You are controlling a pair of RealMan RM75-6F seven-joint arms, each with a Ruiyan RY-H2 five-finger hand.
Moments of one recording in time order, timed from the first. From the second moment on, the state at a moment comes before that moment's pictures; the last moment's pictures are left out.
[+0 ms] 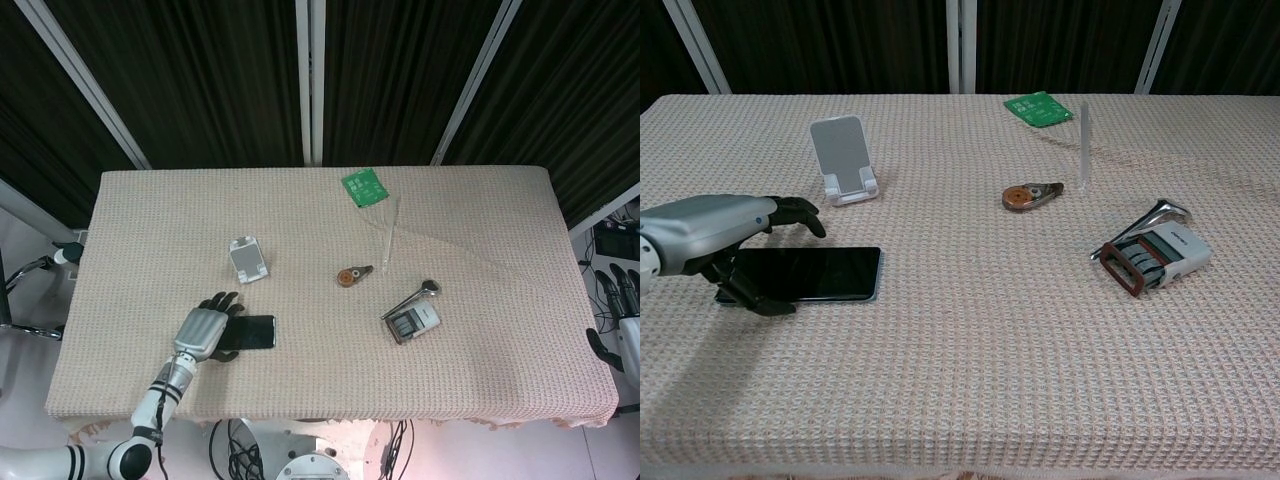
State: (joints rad) left arm -0.54 -1.57 -0.08 -1.65 1.03 1.04 0.56; right arm 0.06 -1.04 0.09 -1.46 -1.51 1.53 0.02
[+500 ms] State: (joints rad) left arm -0.54 -1.58 -0.06 -1.63 1.02 1.06 0.56; right arm 0.06 -1.04 0.08 -1.47 -1.51 1.52 0.00
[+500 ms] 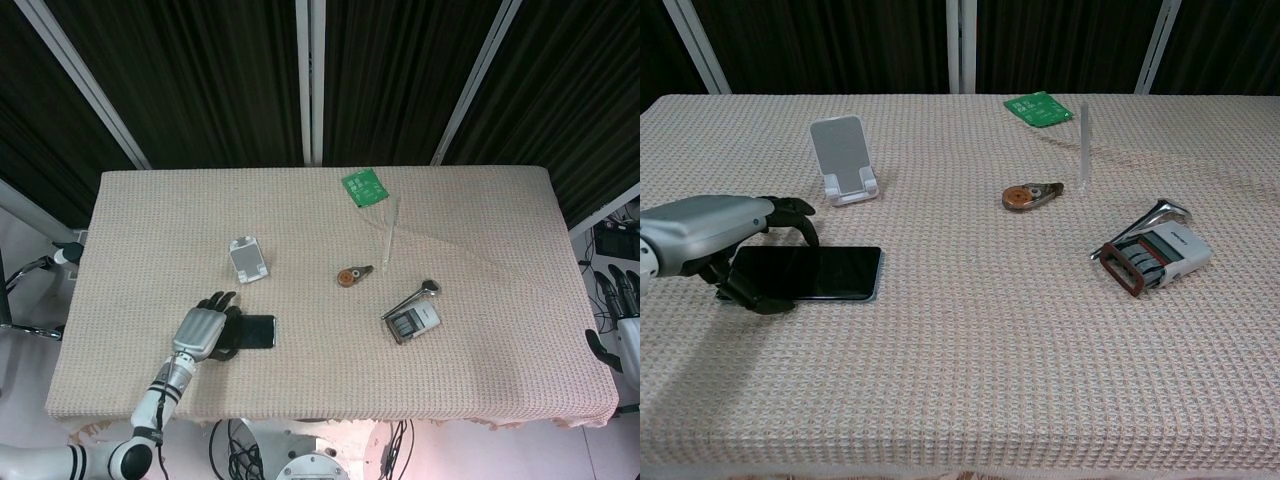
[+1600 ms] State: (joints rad) left arm -0.55 -1.57 -0.05 -1.63 1.11 1.13 0.57; right arm 0.07 -1.03 0.08 -1.49 -1.50 1.50 0.00
